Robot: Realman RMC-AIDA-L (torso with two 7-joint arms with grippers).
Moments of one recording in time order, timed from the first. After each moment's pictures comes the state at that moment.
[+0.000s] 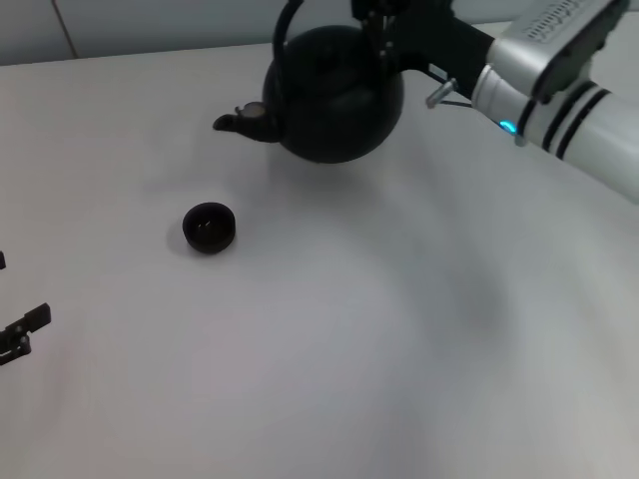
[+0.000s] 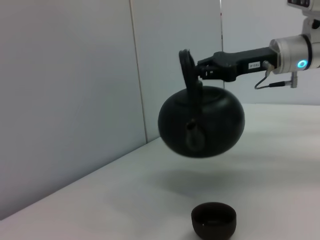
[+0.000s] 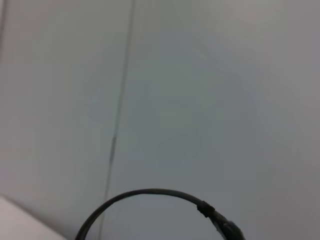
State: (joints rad) left arm -0.16 -1.91 0.92 0.54 1.52 1.53 -0.81; right arm 0.84 2.08 -0.15 -0.08 -1.76 -1.05 0.43
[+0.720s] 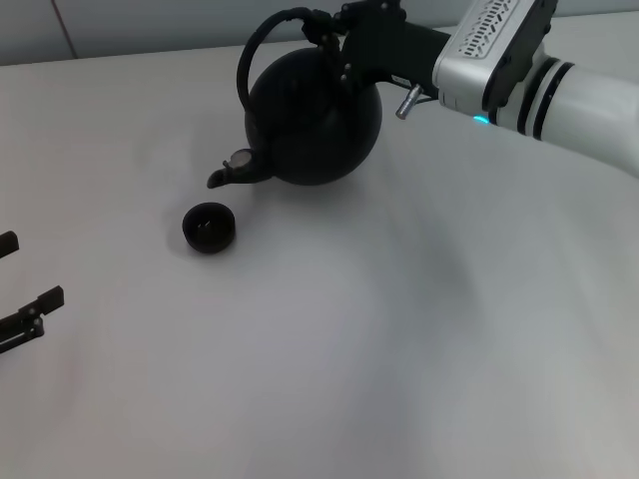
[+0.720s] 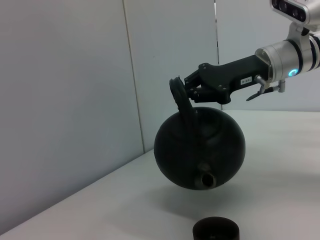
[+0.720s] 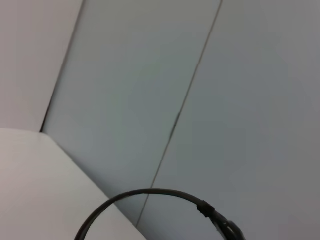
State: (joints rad) left arm -0.20 -1.92 0.92 0.54 1.52 1.52 -0.81; right arm 0.89 2.08 -0.40 -0.15 -1.76 -1.00 0.42
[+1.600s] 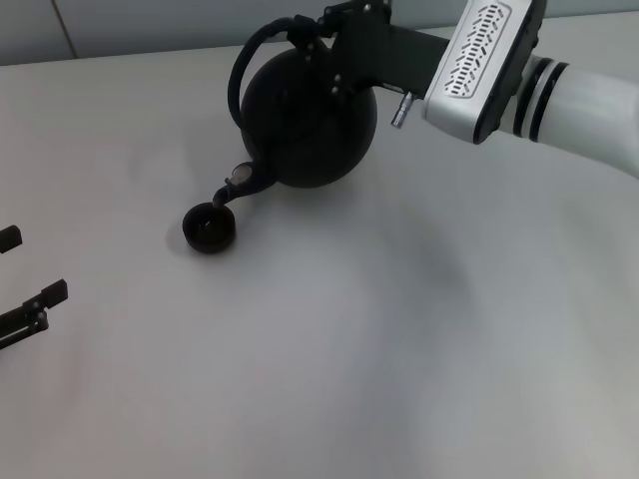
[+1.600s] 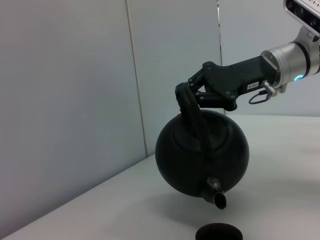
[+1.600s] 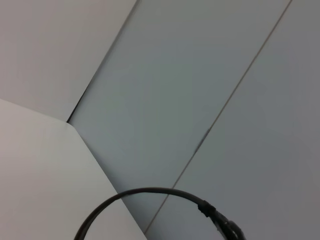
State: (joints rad) left arm -0.20 -1.93 0.91 0.54 1.52 1.52 -0.82; right arm 0.89 2.08 -0.43 -0.16 -1.76 -1.05 0.27
